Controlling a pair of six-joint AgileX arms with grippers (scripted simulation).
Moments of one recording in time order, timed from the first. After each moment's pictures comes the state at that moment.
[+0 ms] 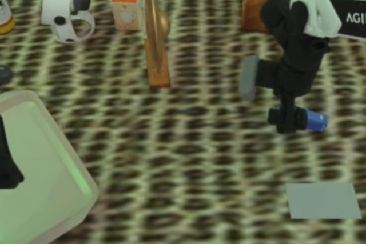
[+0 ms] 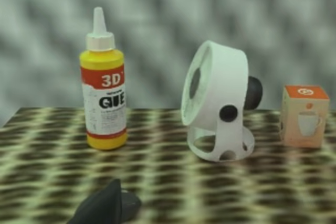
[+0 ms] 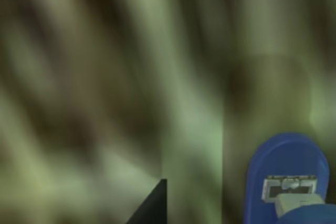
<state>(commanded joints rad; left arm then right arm) 0.00 0.00 0.00 0.00 0.00 0.00 0.37 2.25 1.65 -0.97 0.00 -0.96</state>
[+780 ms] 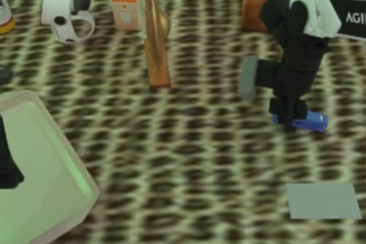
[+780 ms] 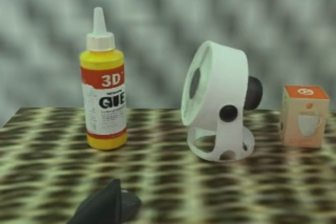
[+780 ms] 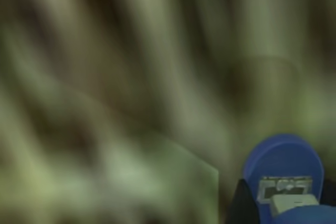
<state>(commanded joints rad) 0.00 0.00 0.00 0.00 0.00 0.00 0.37 2.25 1.65 -0.97 0.00 -0.96</state>
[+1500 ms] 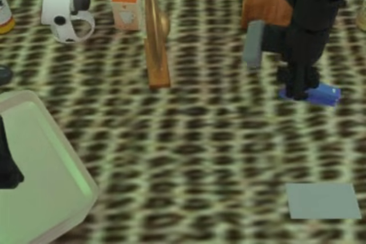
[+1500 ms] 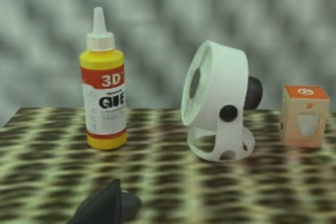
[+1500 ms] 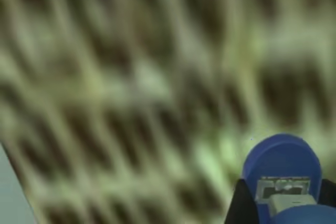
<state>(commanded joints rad) 0.00 0.00 0.00 0.00 0.00 0.00 0.37 2.19 1.88 -1.27 0.00 -0.96</state>
